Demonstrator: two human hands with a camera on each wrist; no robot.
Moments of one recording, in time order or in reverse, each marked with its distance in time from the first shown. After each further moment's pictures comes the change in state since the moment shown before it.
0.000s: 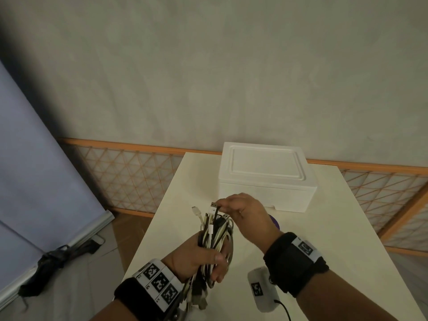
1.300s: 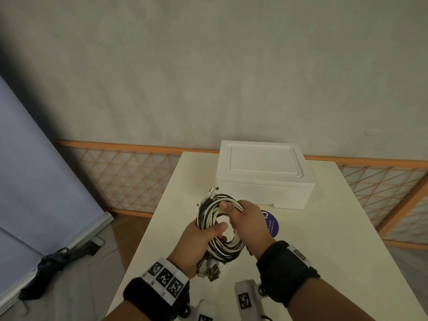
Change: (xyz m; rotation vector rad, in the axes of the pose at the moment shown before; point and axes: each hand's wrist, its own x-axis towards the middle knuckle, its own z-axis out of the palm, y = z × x) left_hand 0.020 0.007 0.014 0.047 0.698 -0.041; right_hand -0.011 -0.007 0.012 0.348 0.201 0.667
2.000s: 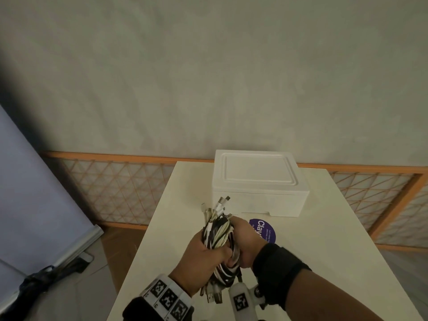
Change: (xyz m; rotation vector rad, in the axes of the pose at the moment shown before) left_hand -0.006 0.006 0.005 0.207 -0.175 0.165; right_hand 0.007 0.005 0.014 0.663 -0.361 0.630
